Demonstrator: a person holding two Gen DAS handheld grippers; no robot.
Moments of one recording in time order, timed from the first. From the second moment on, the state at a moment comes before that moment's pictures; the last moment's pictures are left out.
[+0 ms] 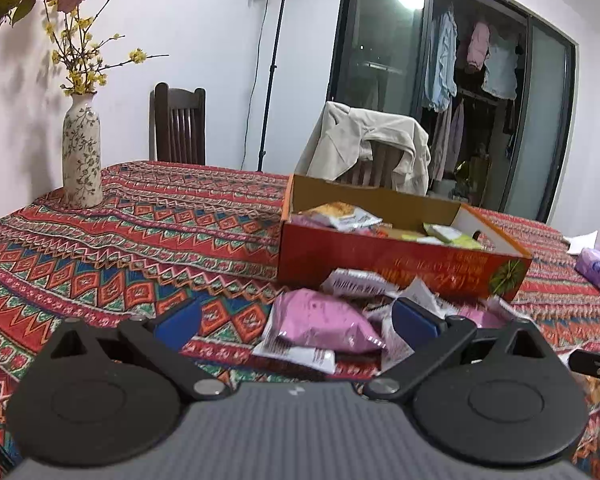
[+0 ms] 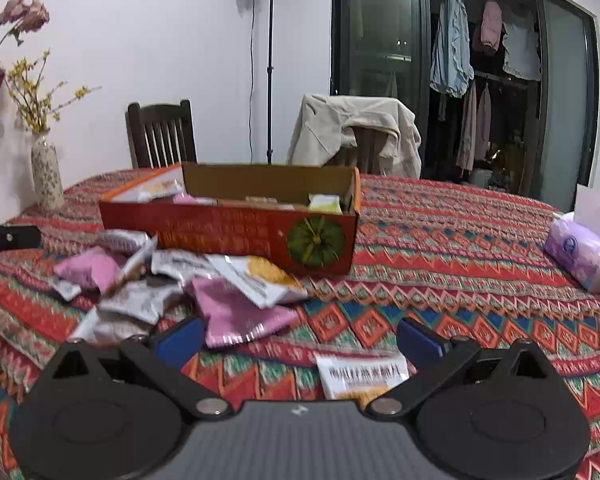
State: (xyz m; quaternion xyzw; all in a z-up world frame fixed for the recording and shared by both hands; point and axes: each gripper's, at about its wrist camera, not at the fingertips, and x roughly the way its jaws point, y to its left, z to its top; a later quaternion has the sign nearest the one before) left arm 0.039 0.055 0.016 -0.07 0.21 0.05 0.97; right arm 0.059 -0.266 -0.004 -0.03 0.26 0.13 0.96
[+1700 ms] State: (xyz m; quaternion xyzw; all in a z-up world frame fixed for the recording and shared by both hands) left arm 0.054 0.046 0.006 -0.07 0.24 0.05 0.97; right arm 0.115 -0.258 0.018 0.00 0.20 0.16 0.97
